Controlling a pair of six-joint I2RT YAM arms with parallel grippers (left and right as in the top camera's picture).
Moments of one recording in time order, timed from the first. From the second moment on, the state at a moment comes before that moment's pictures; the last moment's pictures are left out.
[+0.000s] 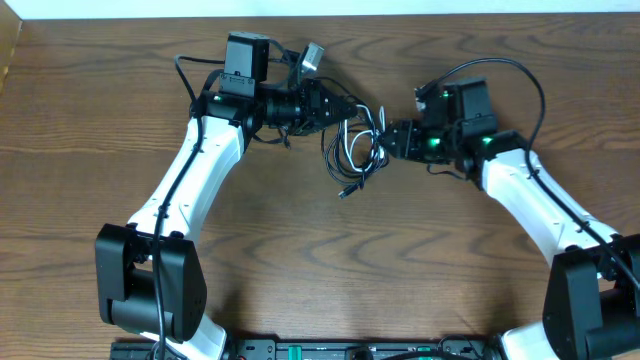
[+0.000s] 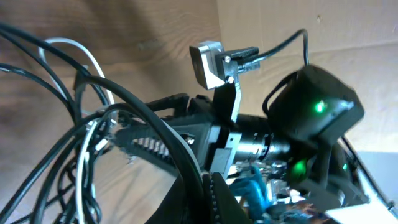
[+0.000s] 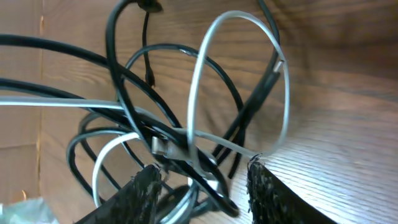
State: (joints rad) left arm -0.23 1.75 1.39 -0.44 1.09 -0.61; right arm 0.27 1.67 1.09 -0.32 -0.53 0.51
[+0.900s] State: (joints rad) left arm -0.24 1.77 1.38 -0.31 1.13 -0.92; right arm 0.37 1.81 1.10 -0.26 -0.34 0.59
